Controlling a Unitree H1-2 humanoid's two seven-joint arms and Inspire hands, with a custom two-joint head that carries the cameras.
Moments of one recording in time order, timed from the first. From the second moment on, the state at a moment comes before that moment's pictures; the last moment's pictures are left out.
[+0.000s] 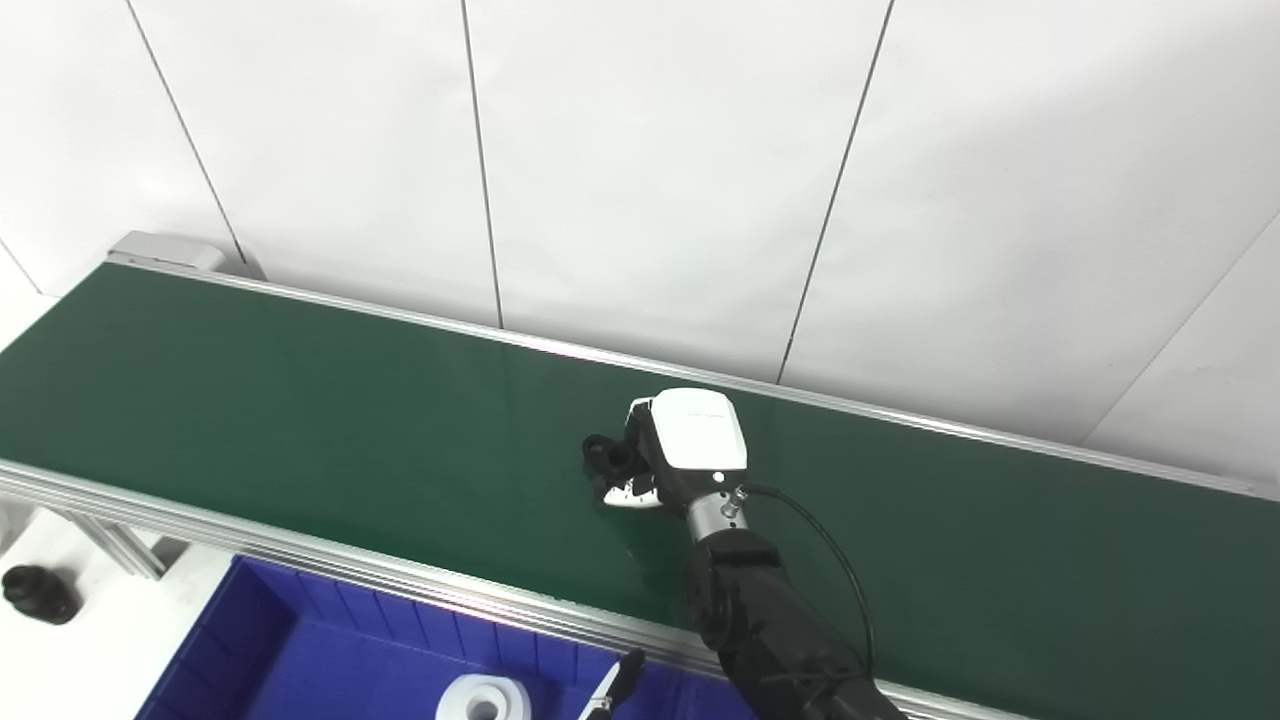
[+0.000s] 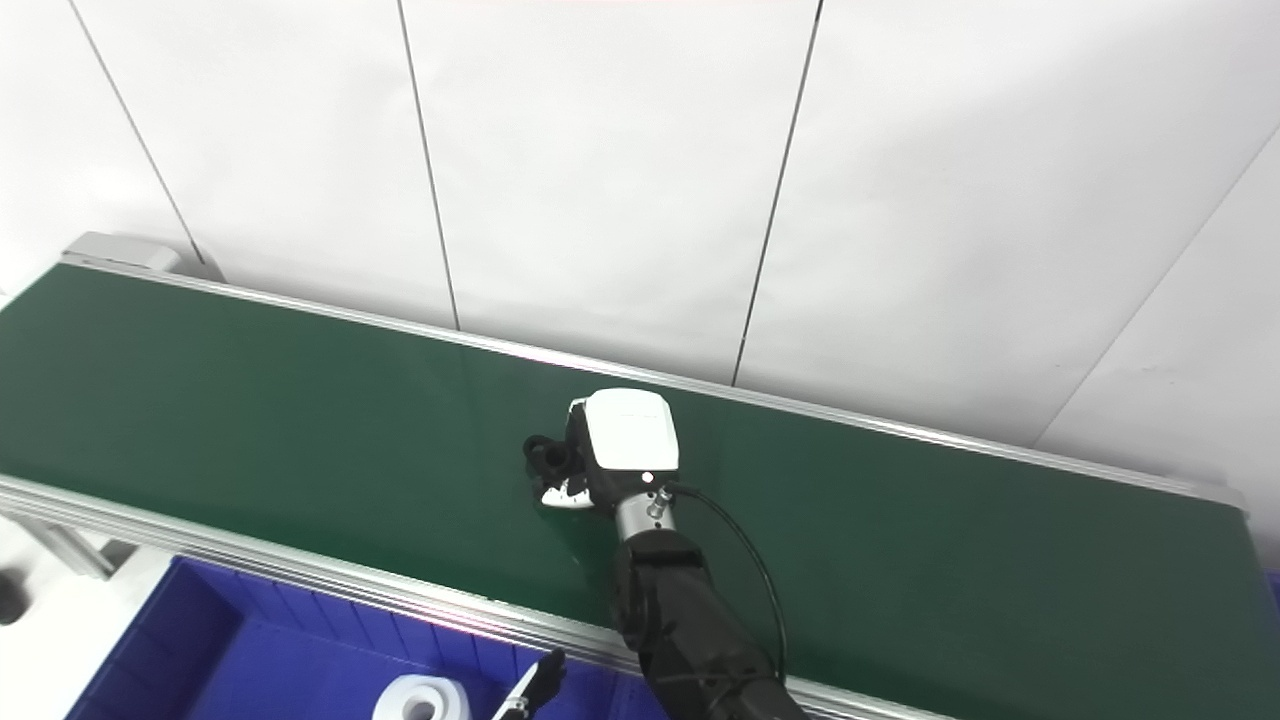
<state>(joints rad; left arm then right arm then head) 0.56 0.05 -0.45 -0.09 0.21 -0.34 -0.02 -0.62 0.10 0.68 0.85 -0.92 0.19 -0.40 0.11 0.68</state>
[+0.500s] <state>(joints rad) 0.56 0.06 -0.45 -0.09 0.20 -0.33 -0.02 -0.45 0.03 0.68 0.52 -0.94 0.23 -0.32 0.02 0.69</state>
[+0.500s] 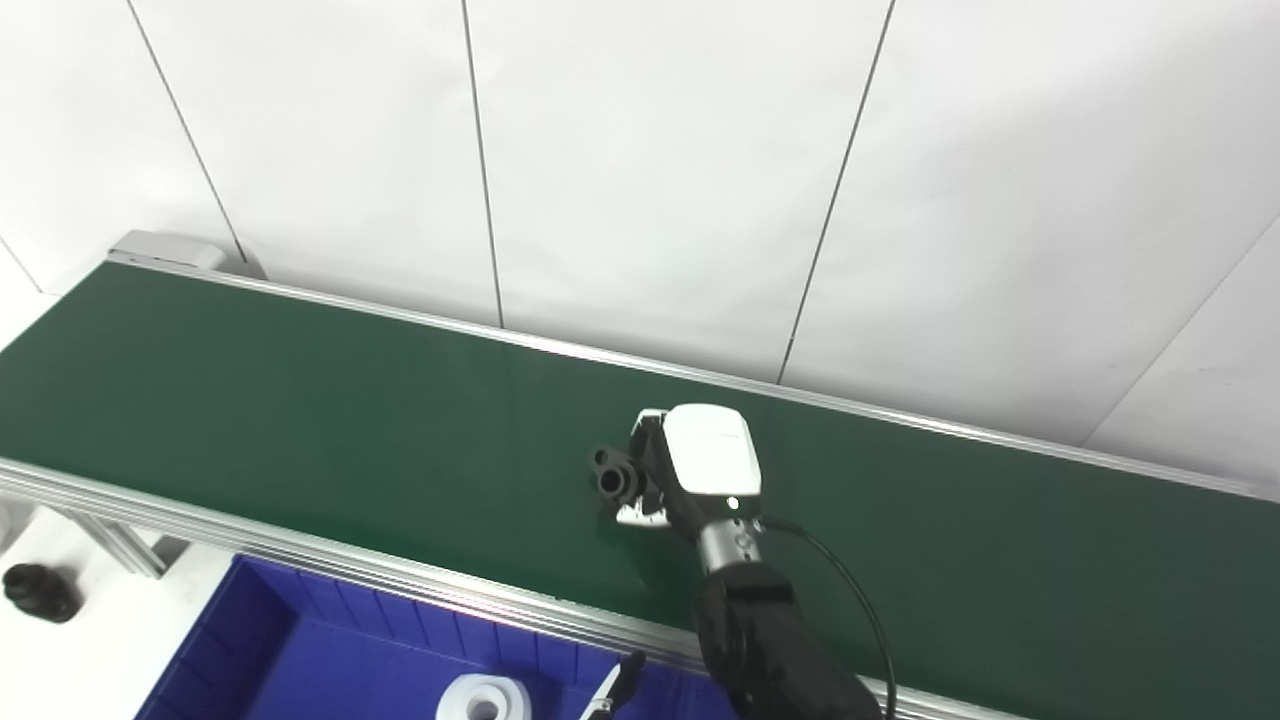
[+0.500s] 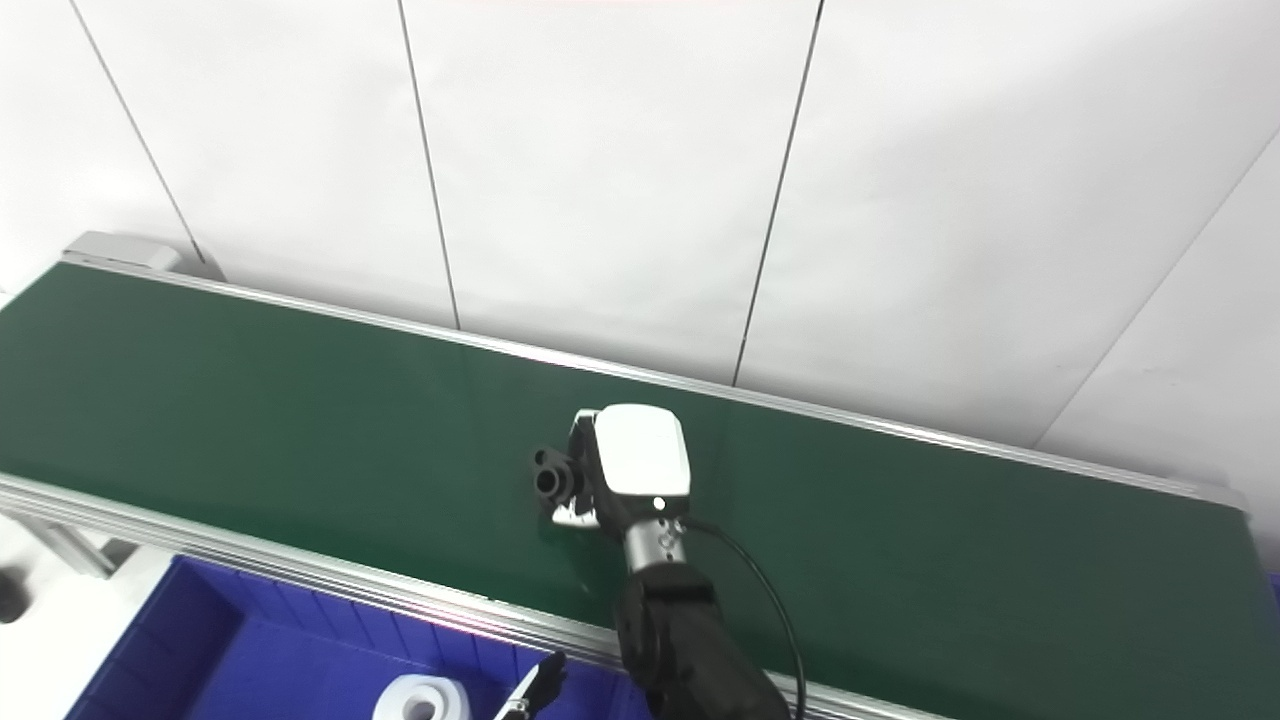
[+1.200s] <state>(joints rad) 0.55 0.12 -0.38 -0.22 0.10 -0.22 -0.12 -0.22 0.00 0.59 -0.30 -1.20 0.41 0.12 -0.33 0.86</state>
